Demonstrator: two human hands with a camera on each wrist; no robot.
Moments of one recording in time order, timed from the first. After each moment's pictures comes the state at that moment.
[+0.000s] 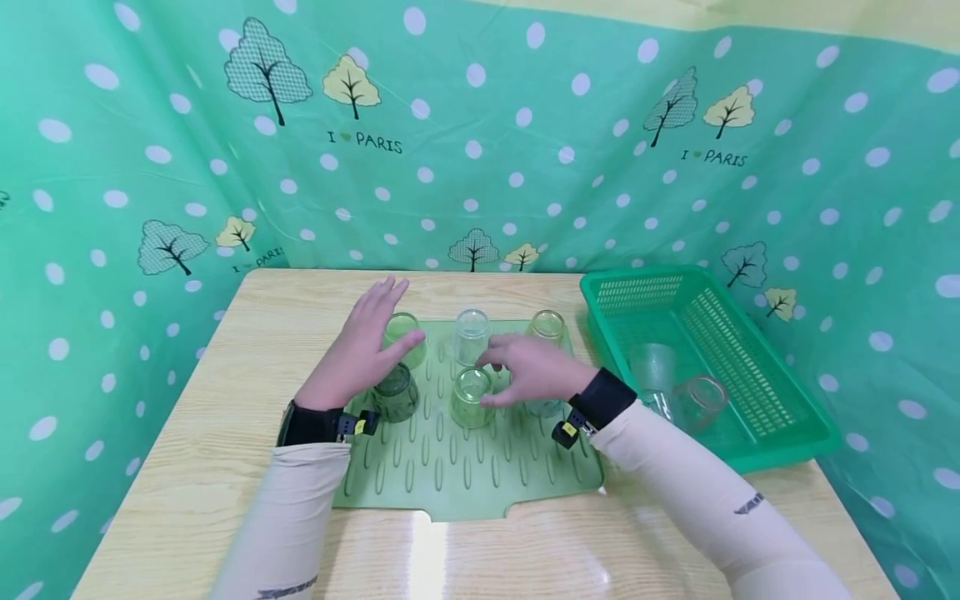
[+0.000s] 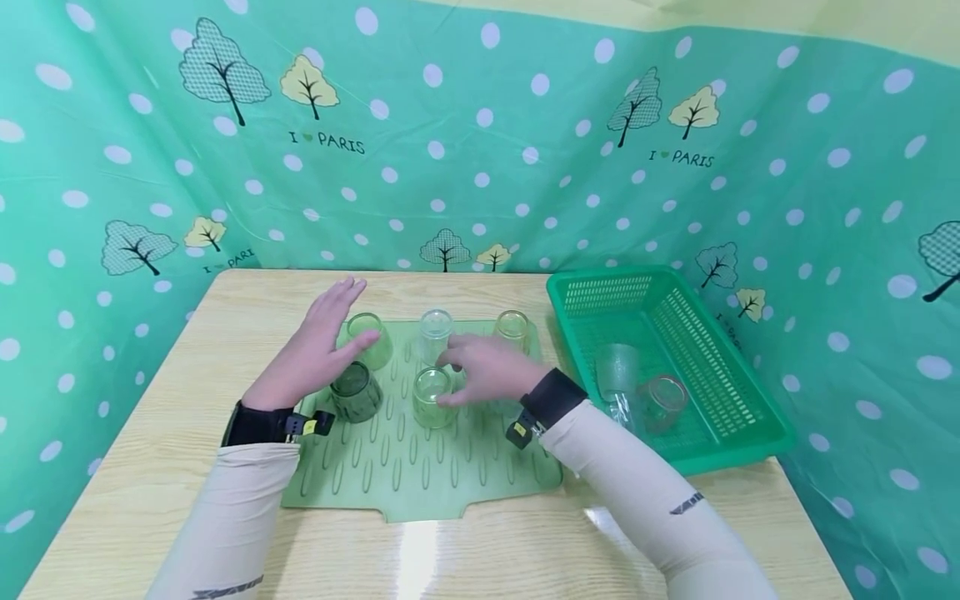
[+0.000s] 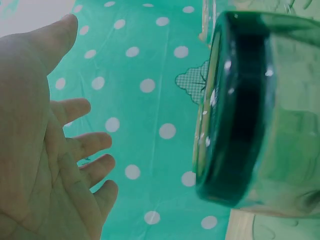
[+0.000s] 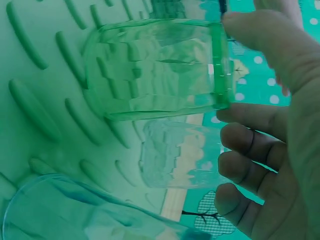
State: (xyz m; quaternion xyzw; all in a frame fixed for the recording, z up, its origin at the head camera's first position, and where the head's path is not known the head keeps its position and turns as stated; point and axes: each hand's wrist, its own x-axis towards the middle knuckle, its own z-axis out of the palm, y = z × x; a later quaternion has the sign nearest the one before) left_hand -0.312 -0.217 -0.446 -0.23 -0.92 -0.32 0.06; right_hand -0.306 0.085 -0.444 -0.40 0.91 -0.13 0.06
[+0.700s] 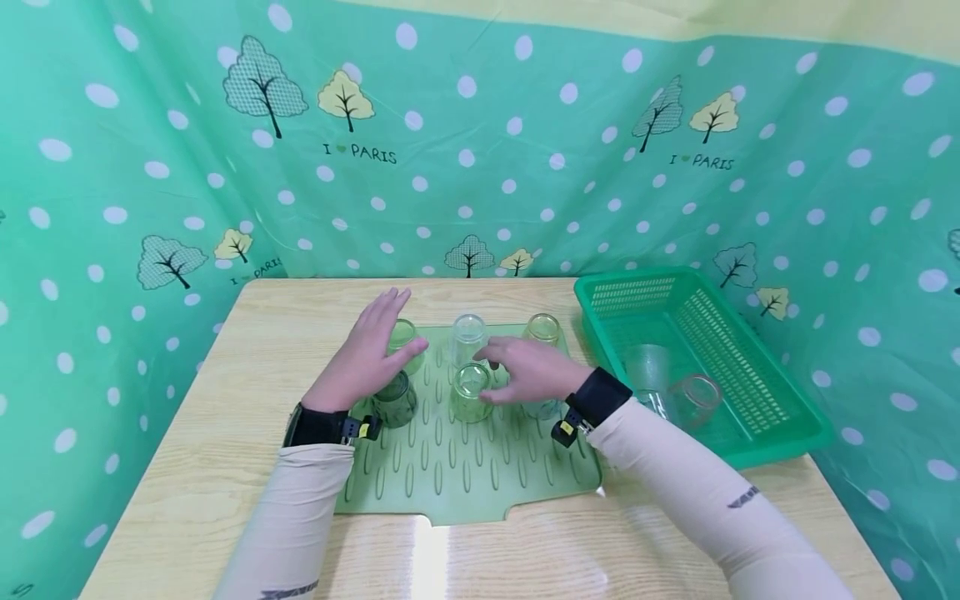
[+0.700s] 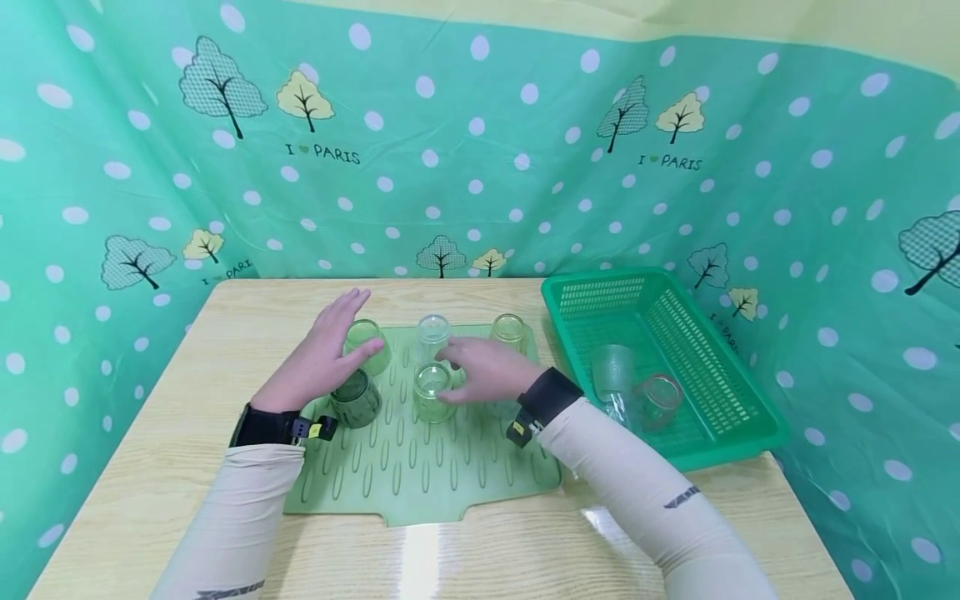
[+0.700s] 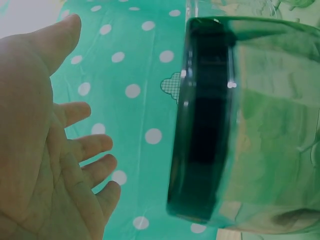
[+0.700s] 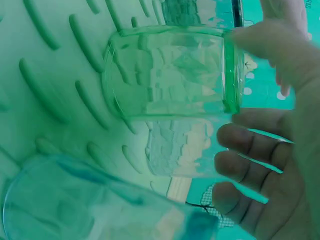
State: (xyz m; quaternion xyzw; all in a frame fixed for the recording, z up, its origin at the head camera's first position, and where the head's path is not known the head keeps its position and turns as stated) left_hand -0.315 -0.211 -0.450 -0.24 -0.92 -0.31 0.04; right_hand -0.307 0.089 -0.443 -0.38 0.91 -0.14 0.05
